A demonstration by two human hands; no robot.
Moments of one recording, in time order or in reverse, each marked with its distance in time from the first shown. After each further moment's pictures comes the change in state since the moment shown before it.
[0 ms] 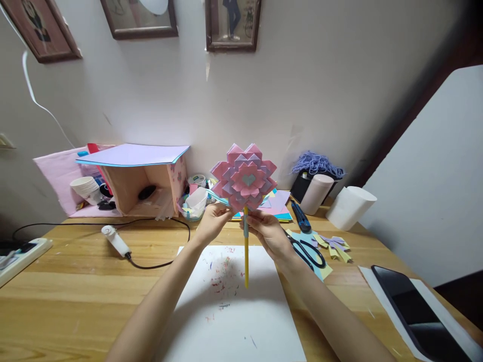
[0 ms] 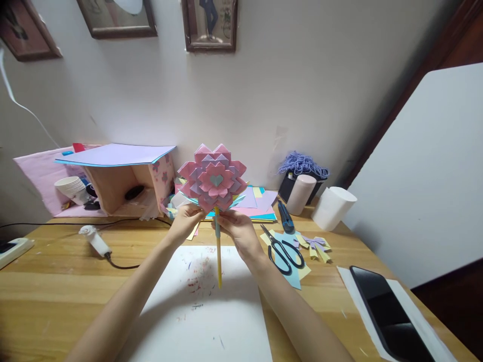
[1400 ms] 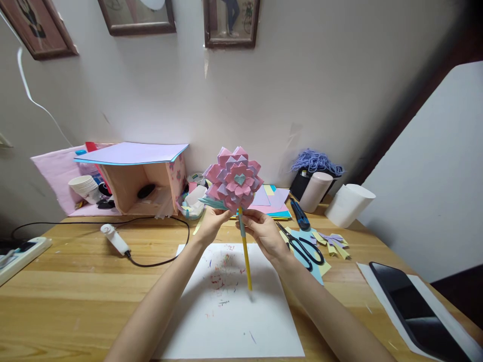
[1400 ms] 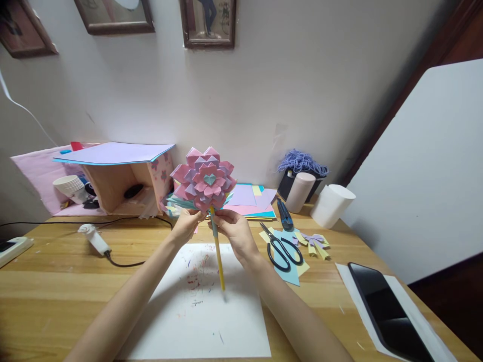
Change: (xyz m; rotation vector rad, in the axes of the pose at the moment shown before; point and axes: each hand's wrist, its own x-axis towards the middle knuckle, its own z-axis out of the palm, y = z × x) left_hand -0.001 -0.020 0.005 -0.236 0.097 -0.168; right_hand -0.002 0.007 0.006 0.022 0.090 0.039
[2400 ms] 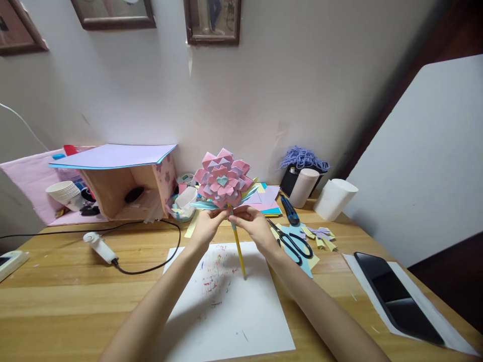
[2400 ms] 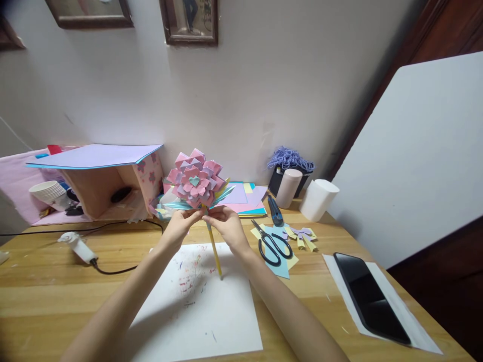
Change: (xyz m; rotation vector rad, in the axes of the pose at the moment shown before) left_hand -0.014 0.037 0.031 0.149 0.048 -0.110; right_hand 0.011 -0.003 -0.010 -0.269 0.013 -0.126
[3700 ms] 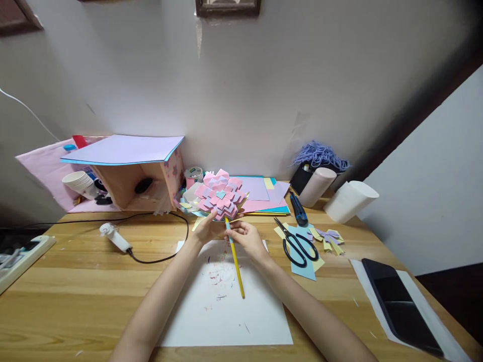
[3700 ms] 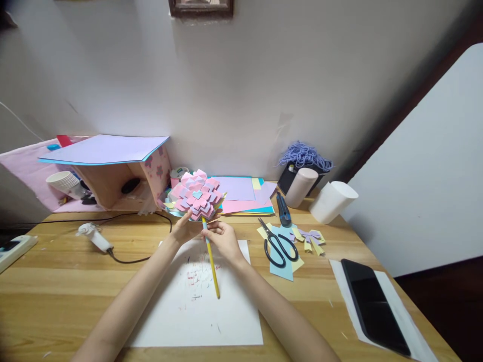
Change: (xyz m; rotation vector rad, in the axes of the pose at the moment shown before) left_hand 0.030 -0.071 -0.052 -0.524 -0.625 -0.380; right_hand -0.009 0.039 0.018 0.083 -0.039 0.296
